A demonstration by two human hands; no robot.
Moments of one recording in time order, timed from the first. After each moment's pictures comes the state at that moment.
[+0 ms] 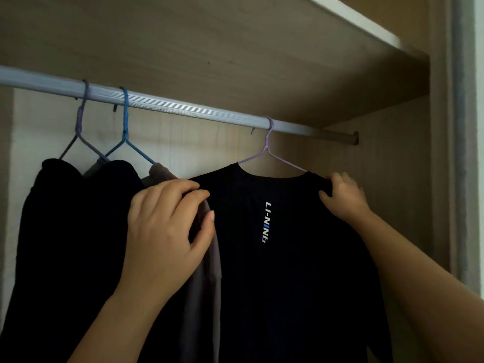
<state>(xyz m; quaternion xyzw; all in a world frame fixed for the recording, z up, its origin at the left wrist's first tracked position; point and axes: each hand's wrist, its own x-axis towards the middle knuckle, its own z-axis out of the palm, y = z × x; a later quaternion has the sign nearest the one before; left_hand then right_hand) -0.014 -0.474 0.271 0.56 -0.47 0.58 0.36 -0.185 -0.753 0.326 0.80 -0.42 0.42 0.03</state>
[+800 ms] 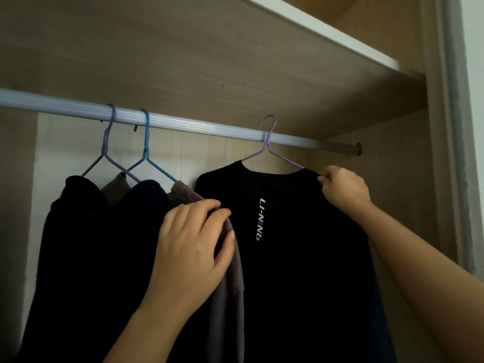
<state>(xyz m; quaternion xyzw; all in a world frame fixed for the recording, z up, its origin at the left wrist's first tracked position) -0.009 -0.460 0.270 0.58 -0.52 0.53 0.34 -0.172 -0.686 0.365 0.77 -0.42 0.48 0.01</state>
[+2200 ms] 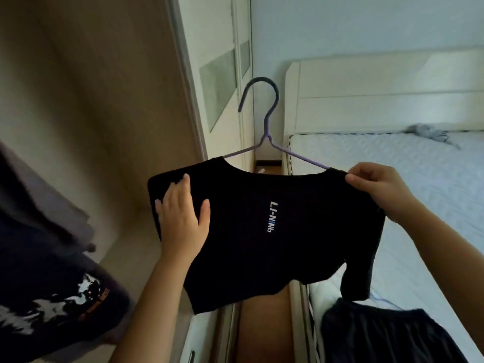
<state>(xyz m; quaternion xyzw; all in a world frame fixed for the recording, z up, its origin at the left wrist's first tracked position) -0.184 -0.431 -0.005 0.50 -0.78 0.02 0.37 -0.492 -0.316 0.049 0.51 -0.66 0.51 -0.22</state>
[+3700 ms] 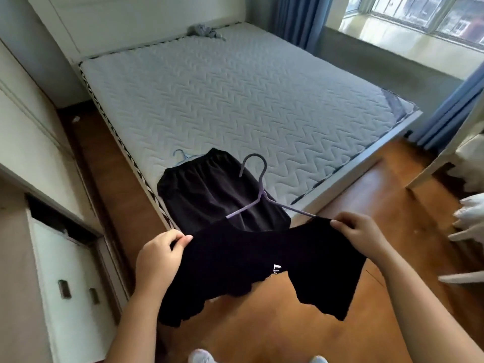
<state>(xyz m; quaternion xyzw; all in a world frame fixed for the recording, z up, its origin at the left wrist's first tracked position) -0.197 0.020 -0.134 0.32 -0.89 -0.30 0.12 -0.375 0.341 -0.113 0.13 -0.92 0.35 -0.15</state>
